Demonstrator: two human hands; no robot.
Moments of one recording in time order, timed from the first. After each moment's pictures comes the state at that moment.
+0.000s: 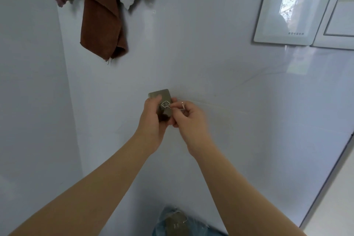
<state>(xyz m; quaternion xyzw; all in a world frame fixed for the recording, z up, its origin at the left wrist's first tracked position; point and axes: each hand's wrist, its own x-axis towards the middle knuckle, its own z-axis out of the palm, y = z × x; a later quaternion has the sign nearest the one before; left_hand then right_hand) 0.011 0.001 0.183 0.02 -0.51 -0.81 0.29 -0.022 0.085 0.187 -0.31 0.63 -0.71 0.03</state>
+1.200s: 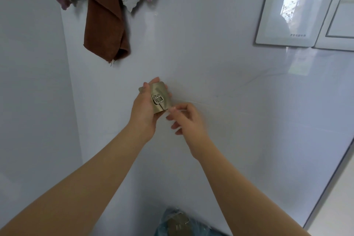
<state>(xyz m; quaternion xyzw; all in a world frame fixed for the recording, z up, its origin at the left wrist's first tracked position) 0.012 -0.015 0.209 0.04 -0.48 -0.81 0.33 -0.023 0.086 0.184 -0.32 0.65 -0.68 0.08</state>
